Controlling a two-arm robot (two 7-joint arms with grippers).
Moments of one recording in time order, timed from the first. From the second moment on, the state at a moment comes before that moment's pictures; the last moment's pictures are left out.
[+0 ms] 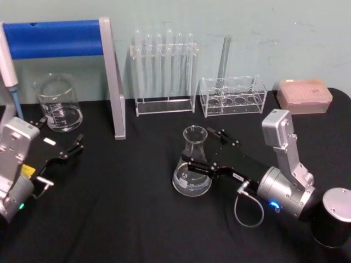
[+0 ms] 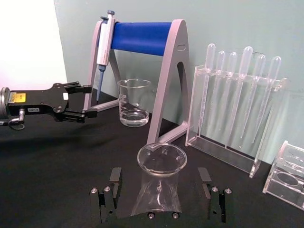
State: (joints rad) left arm -0.20 0.60 0.45 -1.41 -0.25 -0.12 0.03; right arm 0.21 0.40 -0.42 -1.43 0.38 -0.09 0.48
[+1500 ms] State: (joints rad) left arm -0.20 0.60 0.45 -1.41 -0.25 -0.12 0.03; right arm 0.25 0.36 -0.42 -1.37 0.37 -0.09 0.49
